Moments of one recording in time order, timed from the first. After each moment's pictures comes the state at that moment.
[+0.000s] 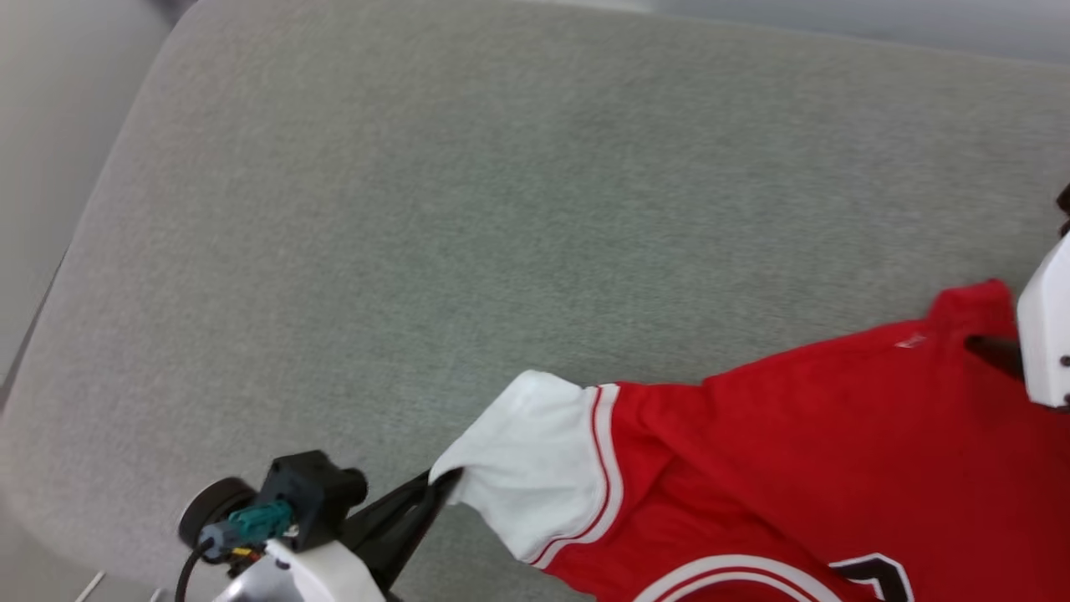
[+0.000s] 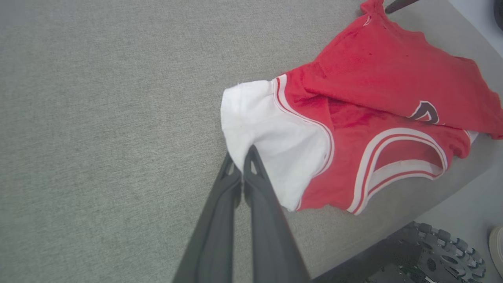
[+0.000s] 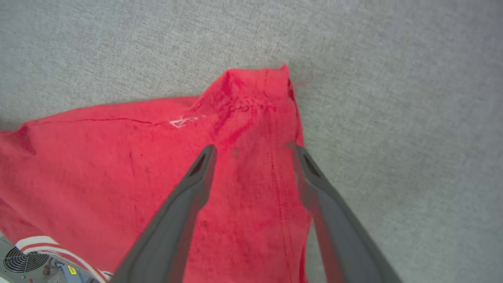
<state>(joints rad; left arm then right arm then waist) -0.05 0.68 -0.55 -0.44 -0.66 0.04 0.26 -0.47 -0.40 -0.08 -0.03 0.41 0.13 1.35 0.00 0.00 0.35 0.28</state>
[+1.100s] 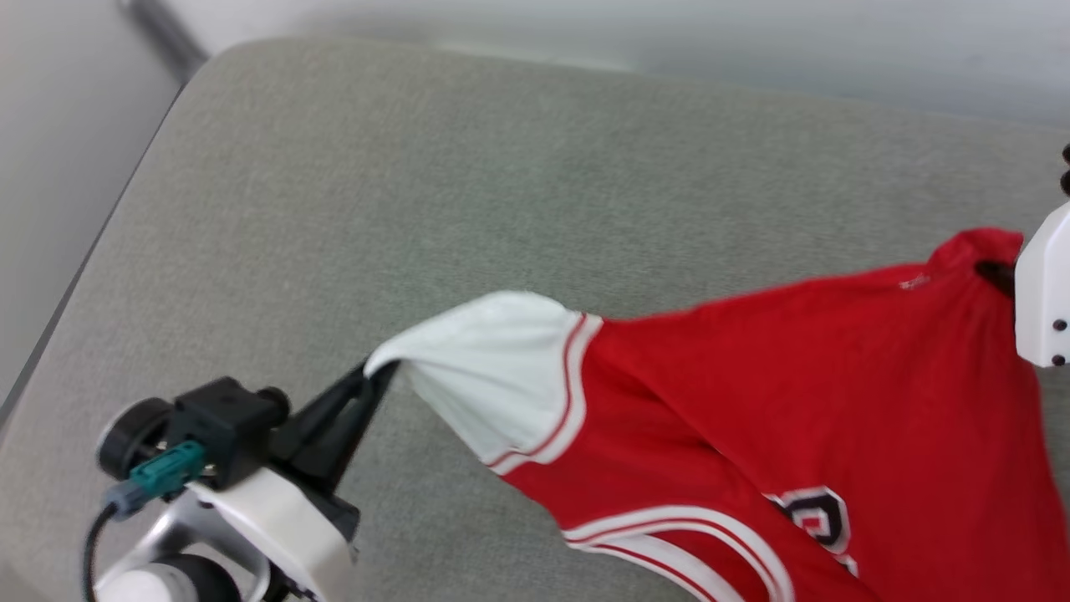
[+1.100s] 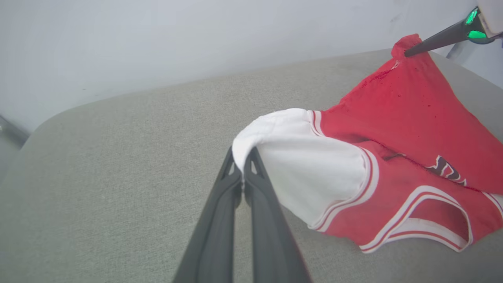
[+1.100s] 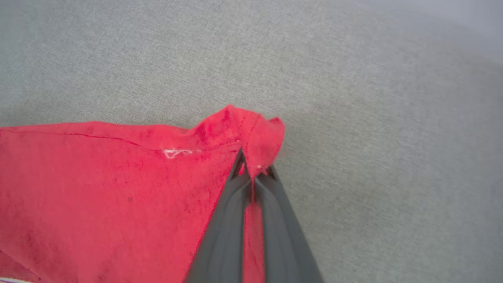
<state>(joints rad) -0.14 0.68 -0.45 -0.43 -0.61 0.10 0.16 -0.56 -0.49 0.05 0.12 0.51 0.13 1.03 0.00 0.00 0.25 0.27</state>
